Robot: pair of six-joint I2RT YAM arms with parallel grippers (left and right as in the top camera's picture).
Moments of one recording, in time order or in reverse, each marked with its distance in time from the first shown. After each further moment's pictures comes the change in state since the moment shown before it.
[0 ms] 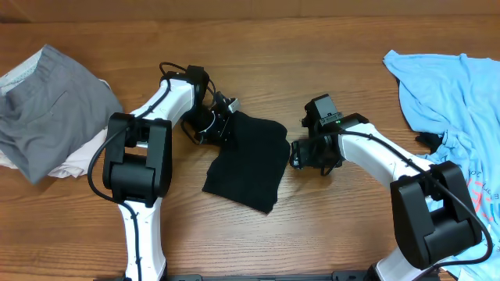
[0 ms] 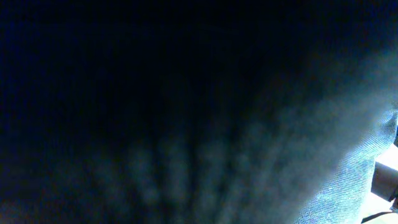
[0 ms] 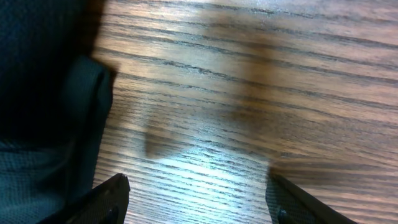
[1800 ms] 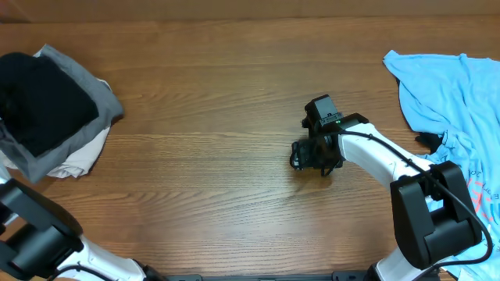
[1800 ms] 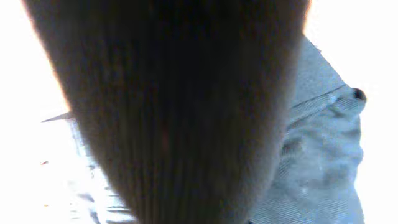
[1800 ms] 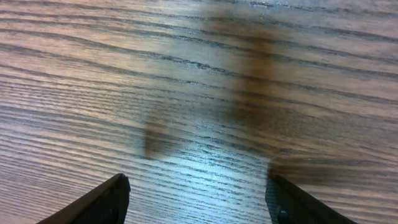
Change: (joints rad) left arm 0.969 -0.331 0.052 0.528 -0.406 -0.222; right arm 0.000 0.000 0.000 -0.008 0.000 0.000
